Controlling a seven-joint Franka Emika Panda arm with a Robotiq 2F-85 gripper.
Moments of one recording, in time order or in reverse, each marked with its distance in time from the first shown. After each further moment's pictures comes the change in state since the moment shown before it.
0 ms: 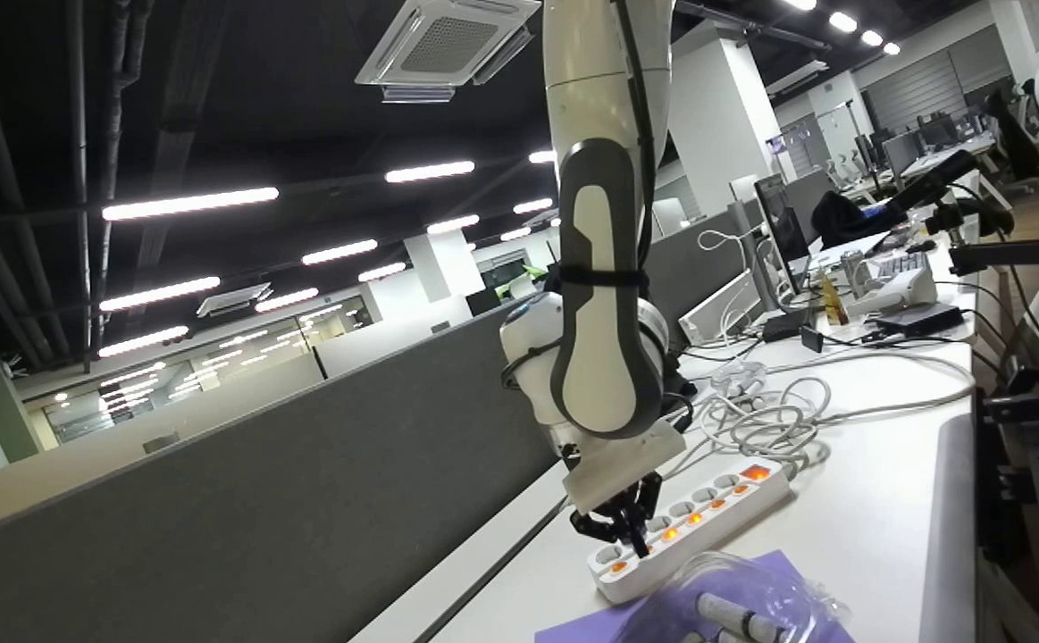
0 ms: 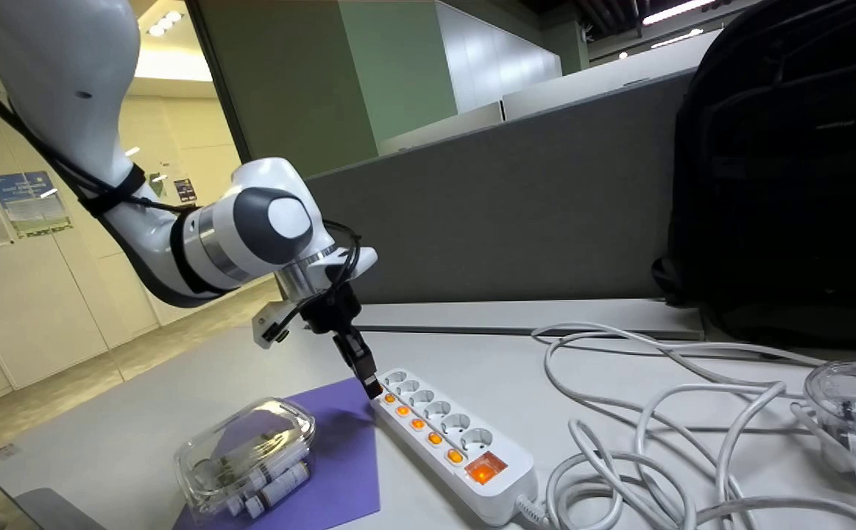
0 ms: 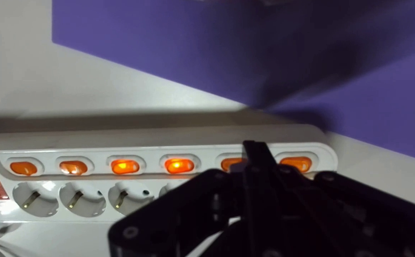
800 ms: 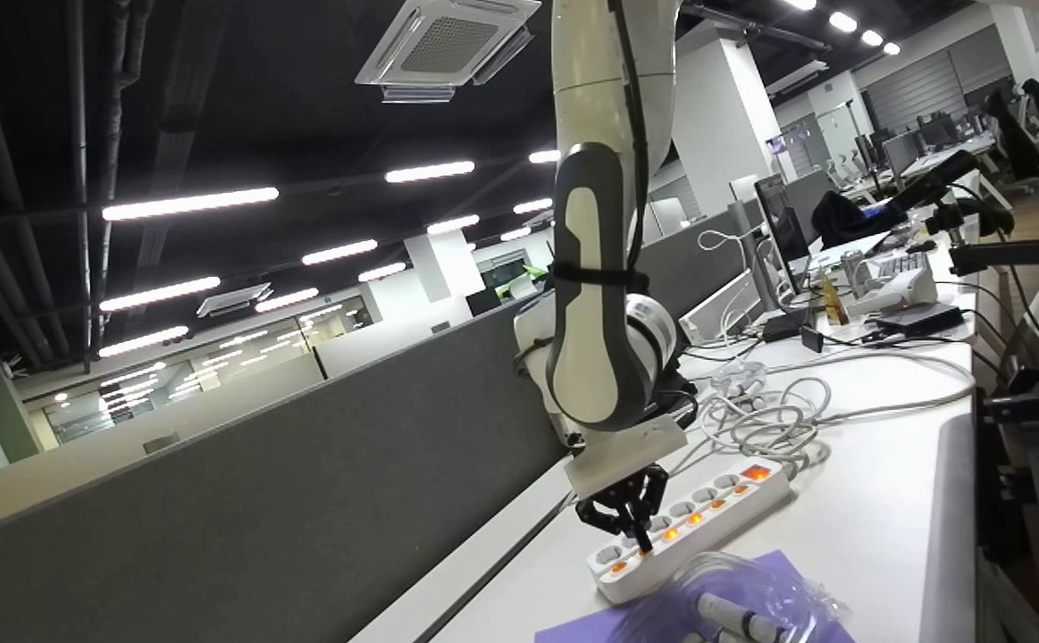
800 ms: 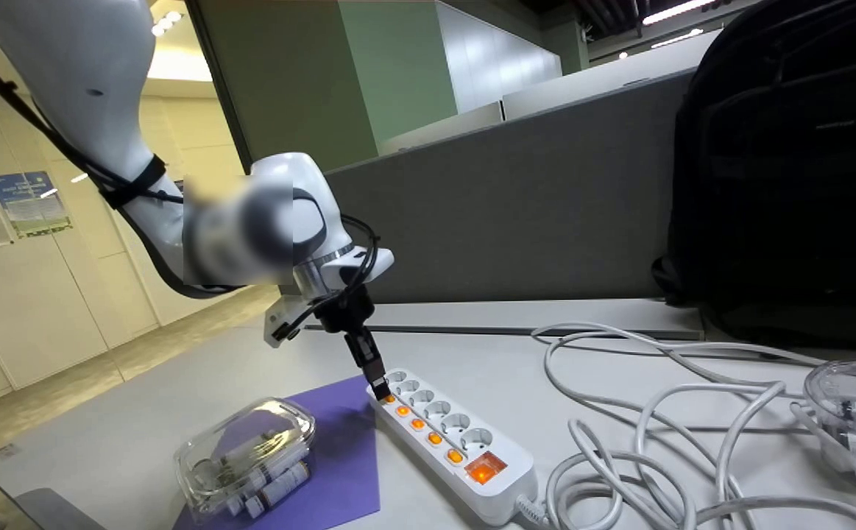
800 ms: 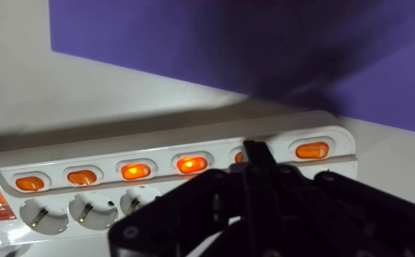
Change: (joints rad) arm -0.081 0.002 0.047 0.004 0.121 0.002 -0.068
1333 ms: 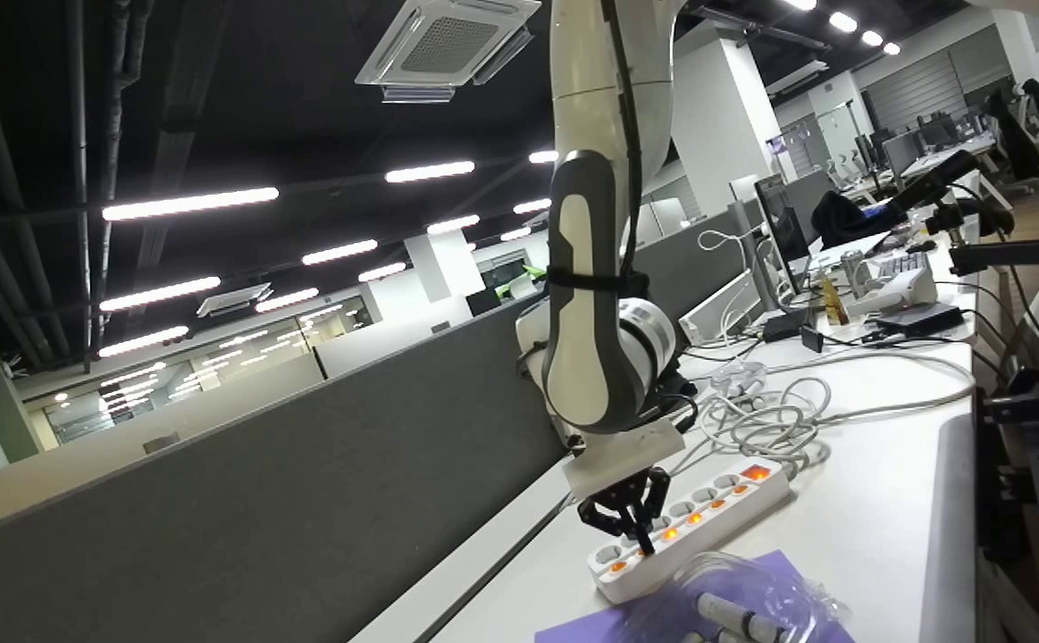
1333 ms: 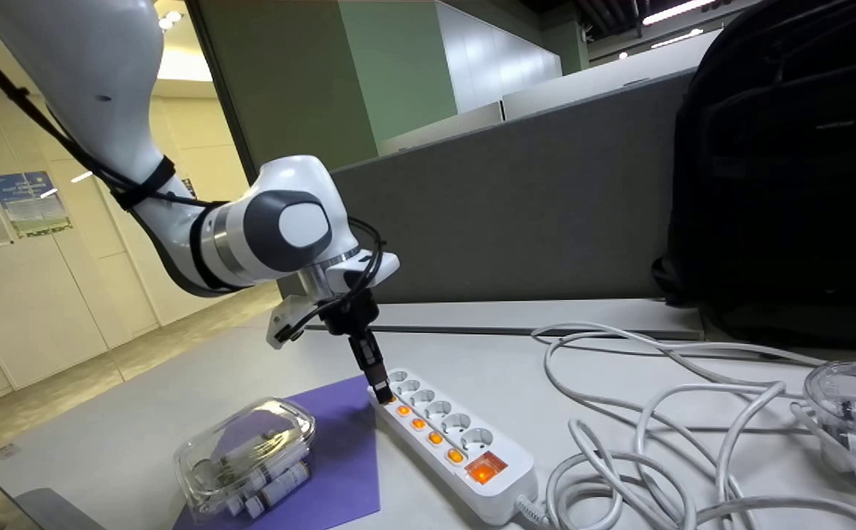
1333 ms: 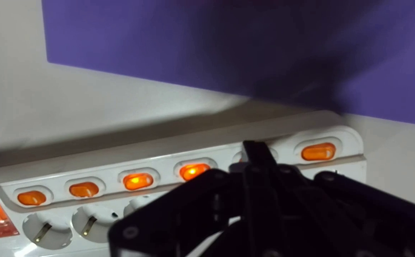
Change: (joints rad) arm -0.008 0.018 0.004 0.018 0.055 -0.017 -0.003
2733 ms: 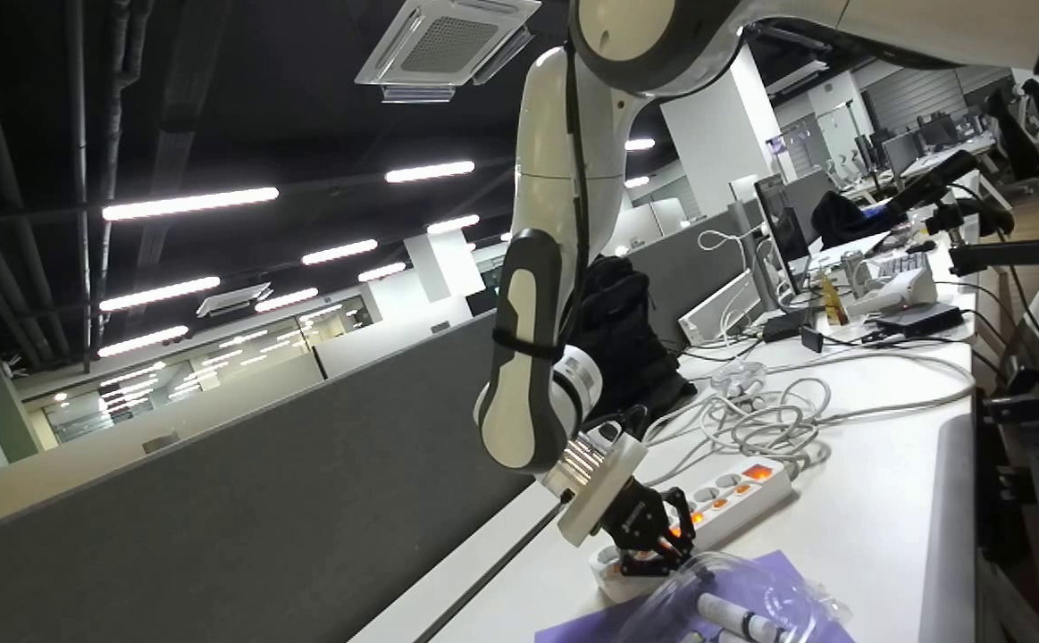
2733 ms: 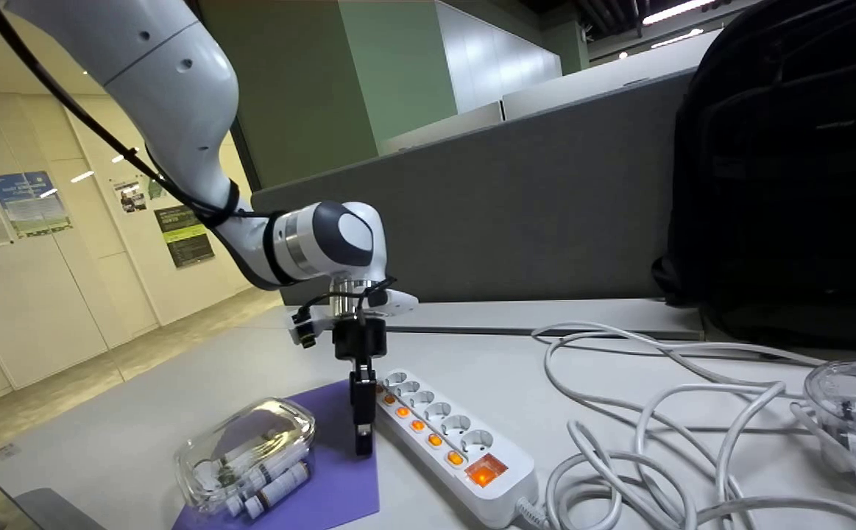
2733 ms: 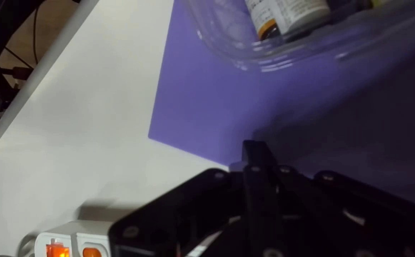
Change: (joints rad) arm -0.047 0.263 0.062 0.421 -0.036 -0.770 0.024
